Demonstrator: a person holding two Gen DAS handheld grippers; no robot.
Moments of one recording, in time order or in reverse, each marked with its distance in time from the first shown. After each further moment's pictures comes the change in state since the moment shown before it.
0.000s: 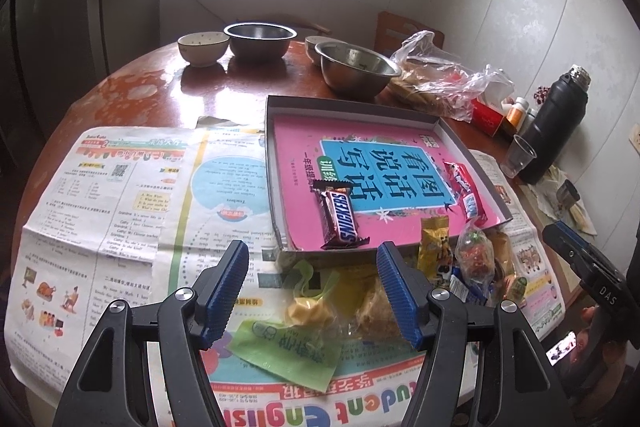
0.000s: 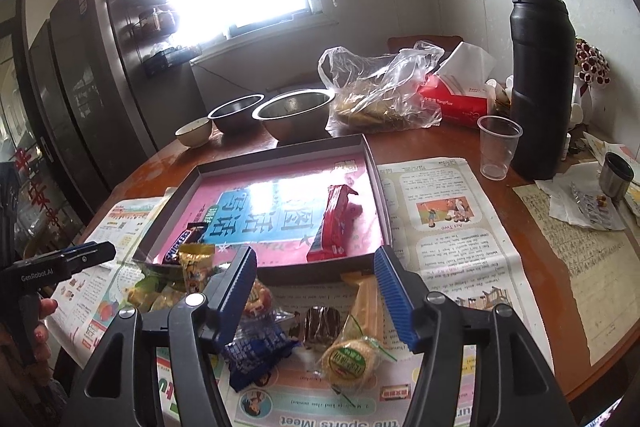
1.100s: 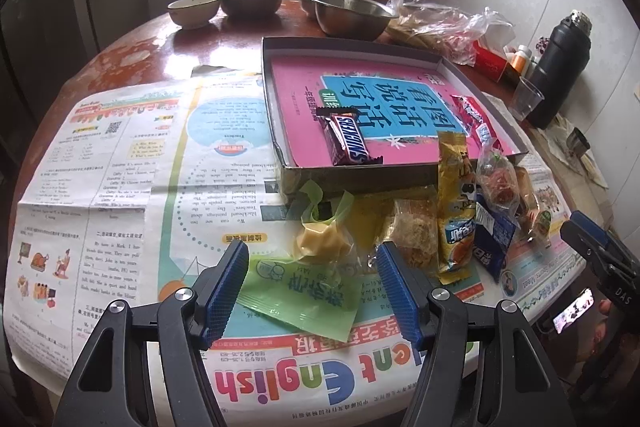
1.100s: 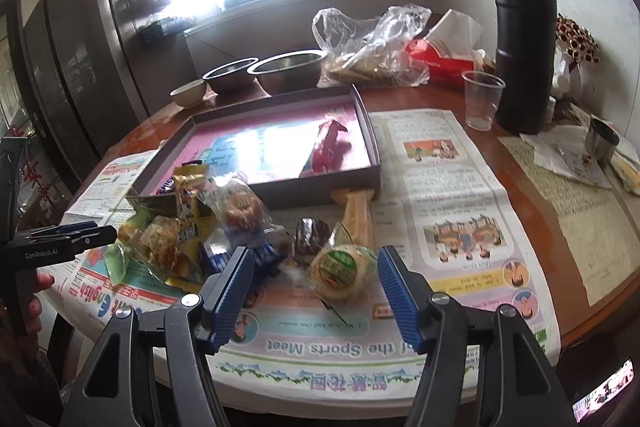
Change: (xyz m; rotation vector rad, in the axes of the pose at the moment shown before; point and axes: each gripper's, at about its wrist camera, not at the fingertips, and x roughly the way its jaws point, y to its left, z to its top) left arm 0.019 0.000 -0.037 0.072 0.126 0.032; right arm -0.013 -0.002 -0.053 -0.013 0.092 -0.041
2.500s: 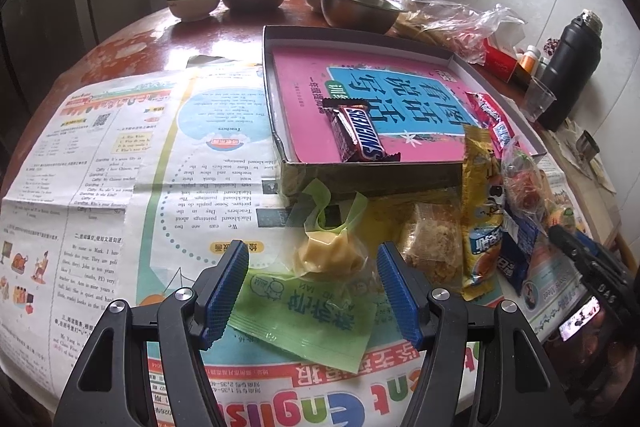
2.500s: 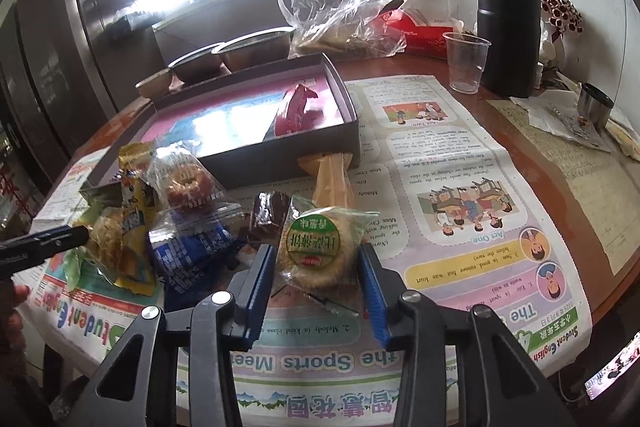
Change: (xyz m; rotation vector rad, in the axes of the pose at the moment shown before) left arm 0.031 0.002 -0.002 -0.014 -0.011 0.003; right arm 0.039 -0.008 -0.016 0.065 0.025 -0.072
